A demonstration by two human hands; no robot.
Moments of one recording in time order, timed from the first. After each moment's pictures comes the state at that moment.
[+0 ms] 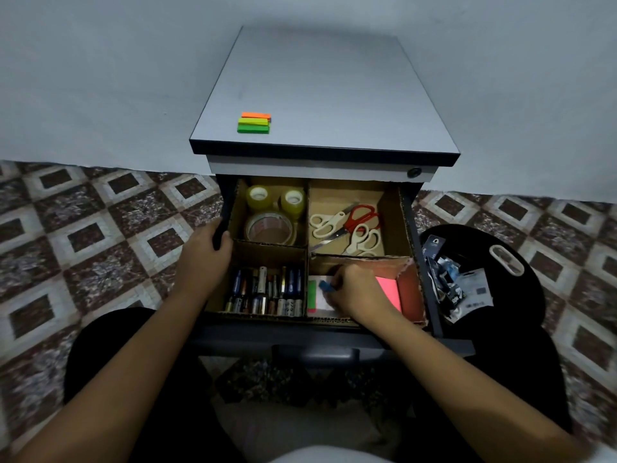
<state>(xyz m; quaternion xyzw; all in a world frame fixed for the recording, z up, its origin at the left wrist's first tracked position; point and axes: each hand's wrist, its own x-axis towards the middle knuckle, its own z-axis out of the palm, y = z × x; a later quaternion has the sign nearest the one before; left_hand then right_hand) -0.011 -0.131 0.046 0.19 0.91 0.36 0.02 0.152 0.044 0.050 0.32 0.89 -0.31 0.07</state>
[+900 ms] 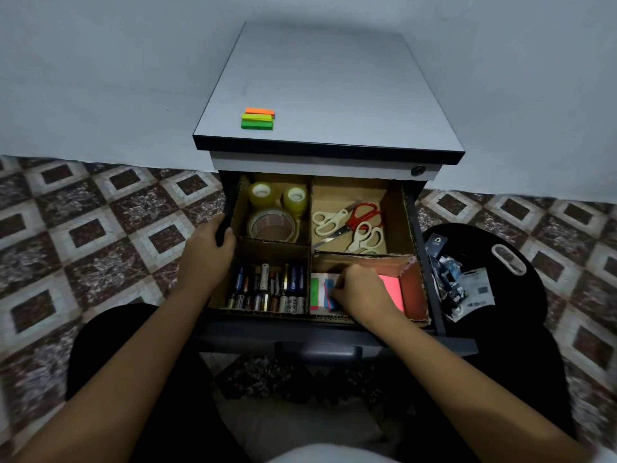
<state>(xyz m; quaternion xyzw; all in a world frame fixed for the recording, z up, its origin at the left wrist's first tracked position) -0.009 -0.131 0.048 0.19 0.91 0.37 0.02 0.153 0.042 0.044 0.31 0.92 -0.24 0.06</state>
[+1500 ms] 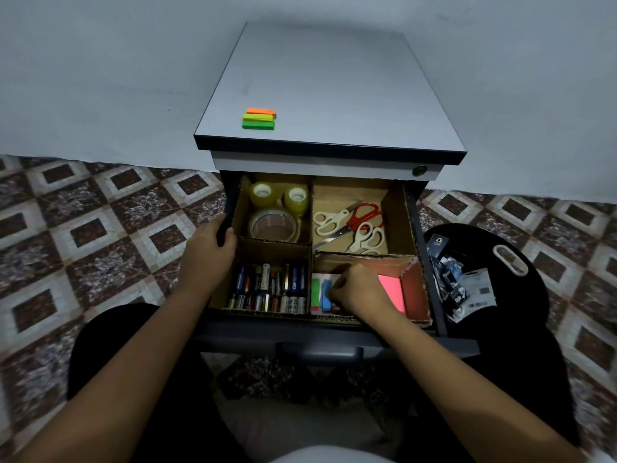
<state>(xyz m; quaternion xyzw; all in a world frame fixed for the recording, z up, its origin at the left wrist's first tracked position) -0.009 -0.130 0.048 0.19 0.91 0.37 0.02 0.147 0.042 0.042 0.35 0.87 -0.34 0.07</state>
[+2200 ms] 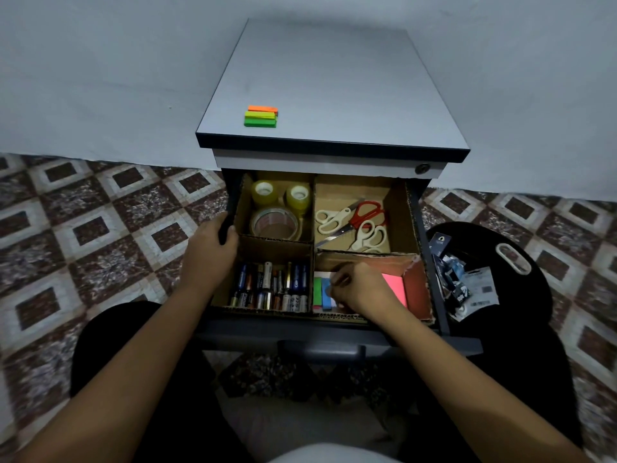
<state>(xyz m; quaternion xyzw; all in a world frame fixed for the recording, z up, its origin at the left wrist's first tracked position) -0.008 -0.131 0.047 0.19 0.91 0.38 0.02 0.153 0.044 0.050 0.31 0.87 -0.39 0.07</state>
